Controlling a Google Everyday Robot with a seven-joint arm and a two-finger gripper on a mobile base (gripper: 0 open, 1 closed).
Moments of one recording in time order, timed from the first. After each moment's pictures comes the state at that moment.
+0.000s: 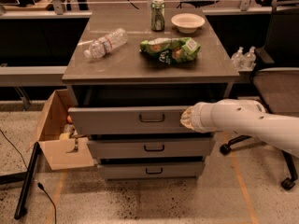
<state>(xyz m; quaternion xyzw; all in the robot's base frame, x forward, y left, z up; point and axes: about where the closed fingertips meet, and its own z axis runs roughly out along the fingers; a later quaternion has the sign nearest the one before) 0.632 -0.146 0.671 -0.65 0.66 -0.11 0.36</state>
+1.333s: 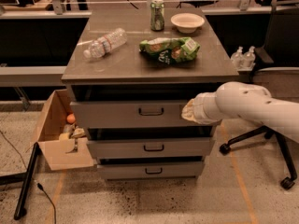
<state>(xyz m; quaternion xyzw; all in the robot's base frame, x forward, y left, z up) 0.638 -0.143 0.697 -0.66 0.66 -0.09 0.34</state>
